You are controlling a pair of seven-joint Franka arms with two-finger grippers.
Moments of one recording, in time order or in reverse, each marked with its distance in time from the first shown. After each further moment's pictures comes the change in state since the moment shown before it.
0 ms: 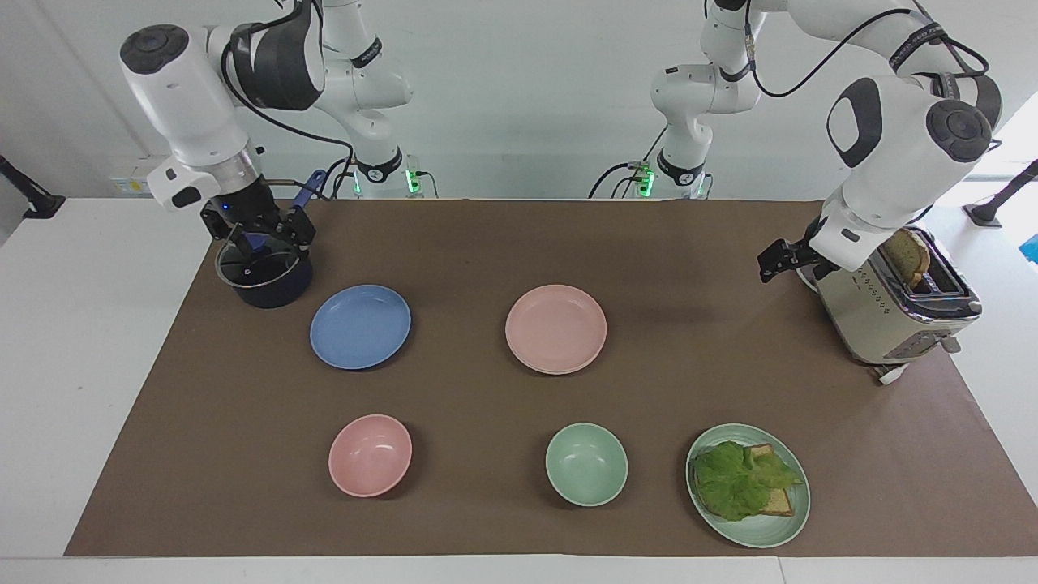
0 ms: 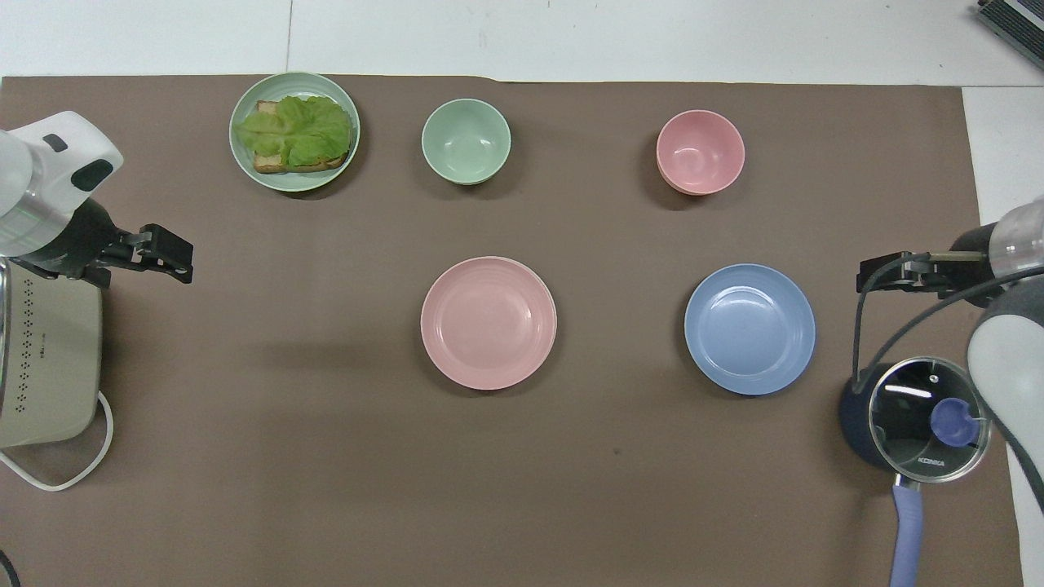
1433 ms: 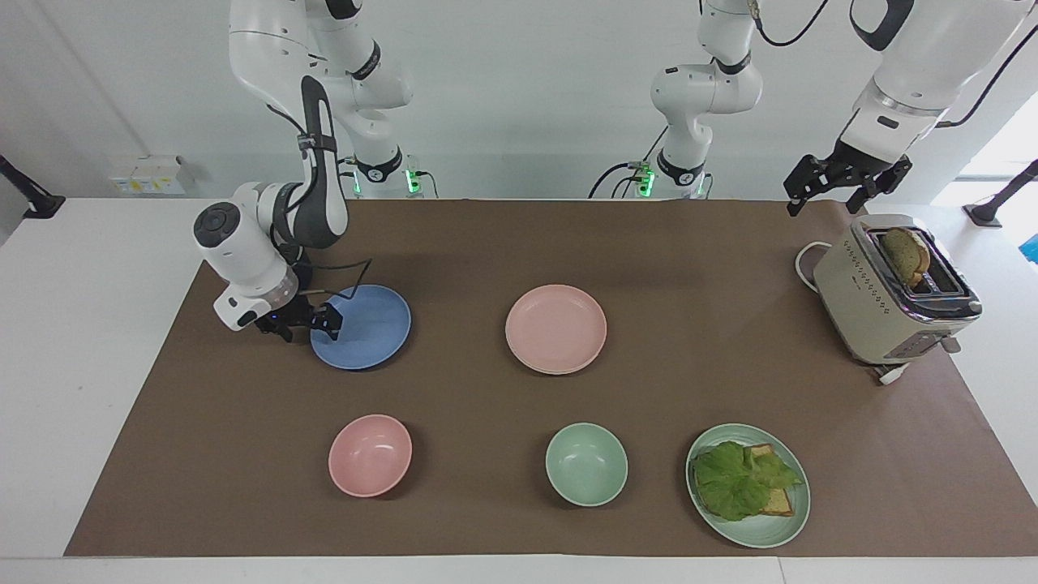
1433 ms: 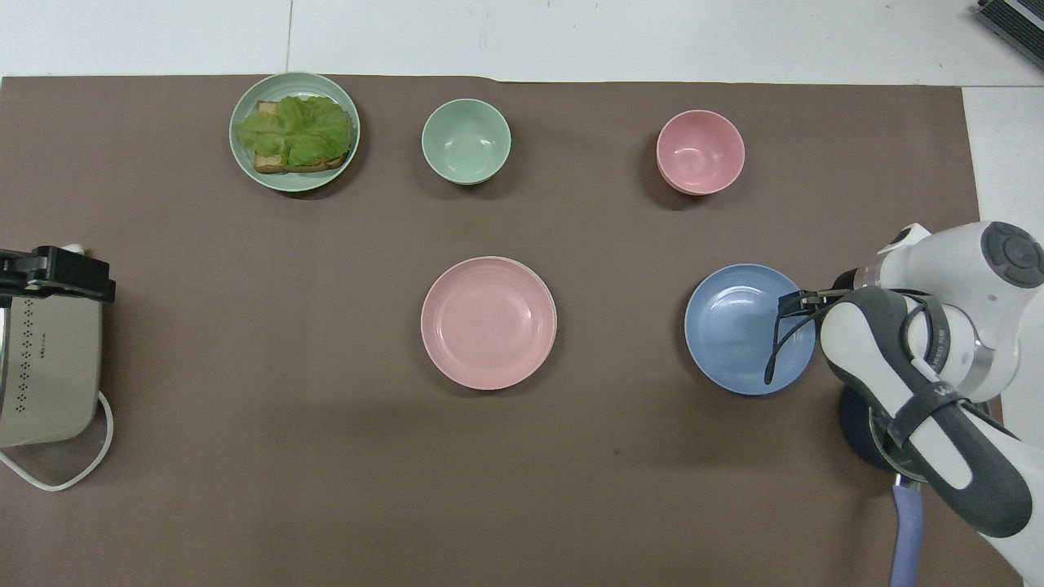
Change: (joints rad) left arm 0.000 -0.184 -0.001 0.009 0.008 -0.077 0.009; right arm -0.064 0.243 -0.001 -0.261 0.116 0.448 -0.228
